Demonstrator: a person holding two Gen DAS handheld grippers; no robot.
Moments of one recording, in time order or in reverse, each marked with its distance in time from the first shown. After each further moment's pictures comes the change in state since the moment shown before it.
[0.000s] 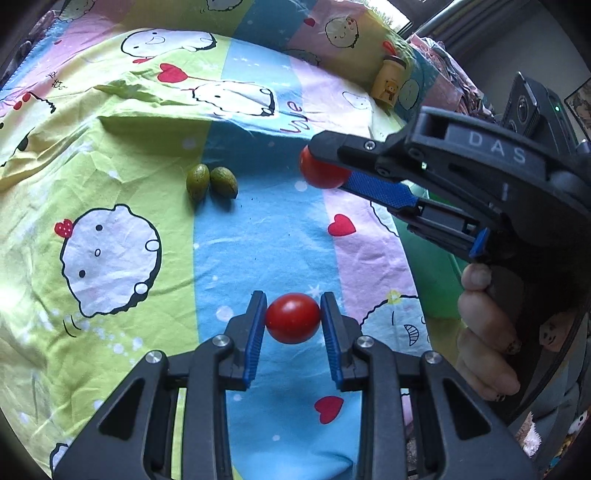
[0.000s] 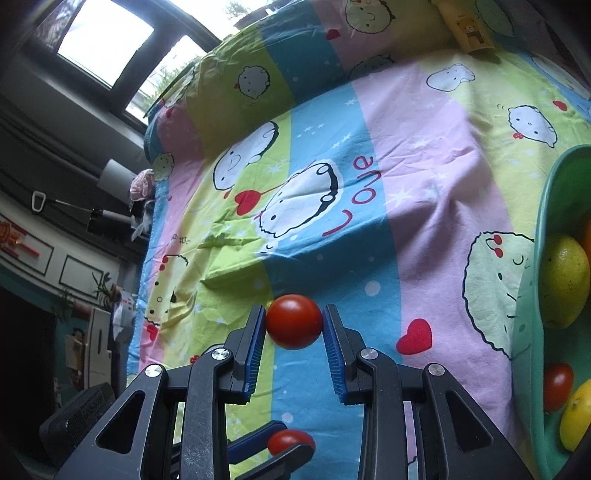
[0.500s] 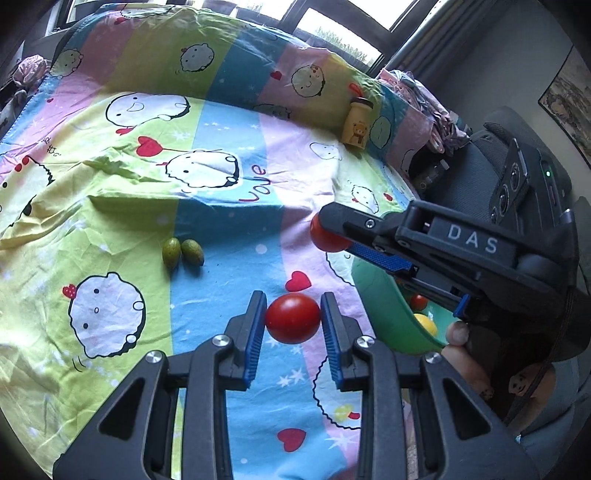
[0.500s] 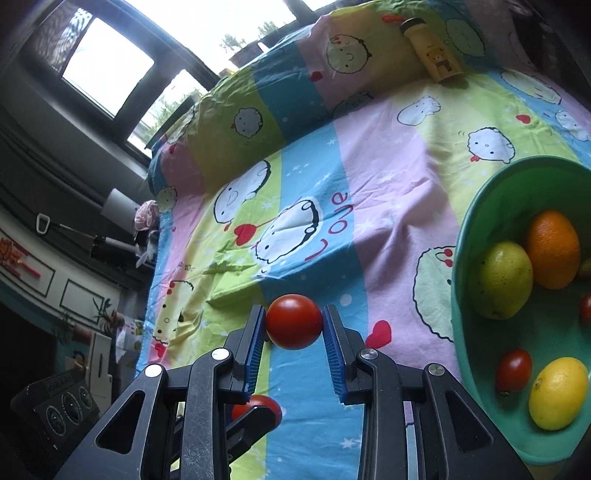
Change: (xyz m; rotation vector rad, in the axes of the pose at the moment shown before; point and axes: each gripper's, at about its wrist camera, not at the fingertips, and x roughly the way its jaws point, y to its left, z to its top) left arm -0.017 -0.030 0.020 0.075 -0.176 -0.019; right arm -0.052 -0.010 -0.007 0.038 -0.137 -0.020
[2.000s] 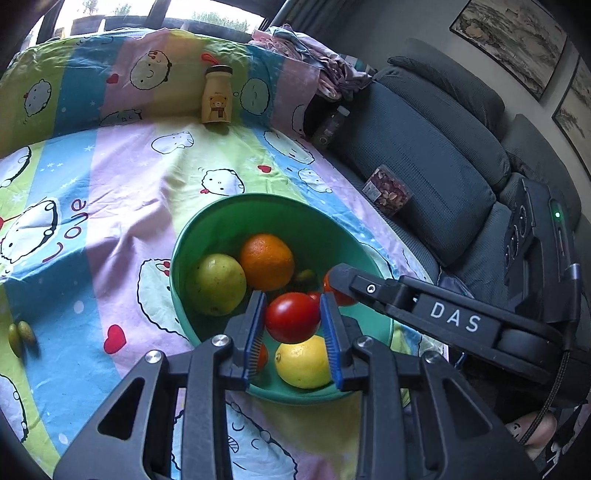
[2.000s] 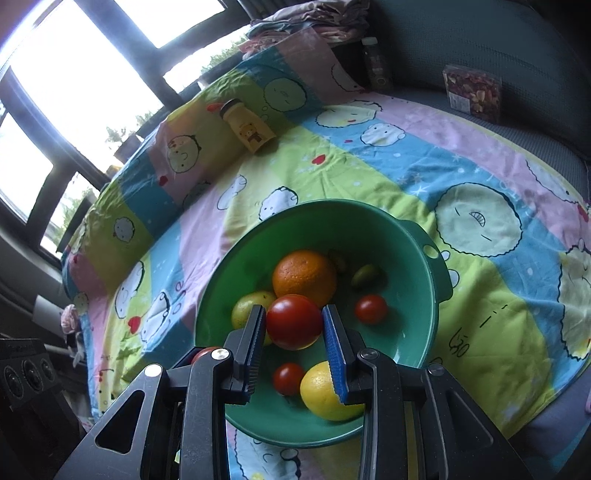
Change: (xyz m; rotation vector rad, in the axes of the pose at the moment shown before) left arm 0.080 -0.132 0.011 0.294 0.107 -0.244; right arm -0.111 -0.109 -0.007 0.282 -0.225 -0.378
